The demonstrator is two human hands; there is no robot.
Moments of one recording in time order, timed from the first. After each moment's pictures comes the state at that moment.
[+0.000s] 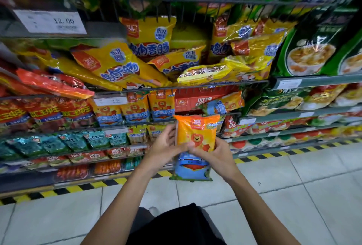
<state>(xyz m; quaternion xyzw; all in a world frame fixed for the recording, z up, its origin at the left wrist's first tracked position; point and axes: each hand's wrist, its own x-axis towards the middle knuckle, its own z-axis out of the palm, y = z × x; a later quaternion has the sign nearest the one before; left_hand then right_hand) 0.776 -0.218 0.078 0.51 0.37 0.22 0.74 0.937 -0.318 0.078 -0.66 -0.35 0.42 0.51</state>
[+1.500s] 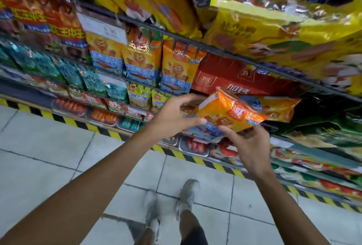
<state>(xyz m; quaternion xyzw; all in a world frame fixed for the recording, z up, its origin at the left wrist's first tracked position) 0.848 -0.166 -0.026 0.61 0.41 0.33 0.59 1.061 -0.246 -0.009 -0.66 -0.51 0.35 0.43</state>
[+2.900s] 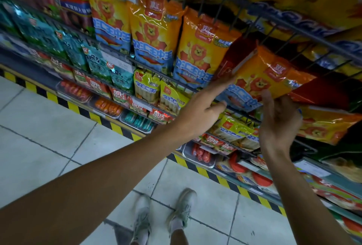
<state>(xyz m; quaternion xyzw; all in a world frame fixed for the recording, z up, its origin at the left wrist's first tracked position) 0.895 -0.142 -0.088 0.64 0.44 0.36 0.52 1.080 -0.162 -0.077 -0.66 -0.57 0.14 0.46</state>
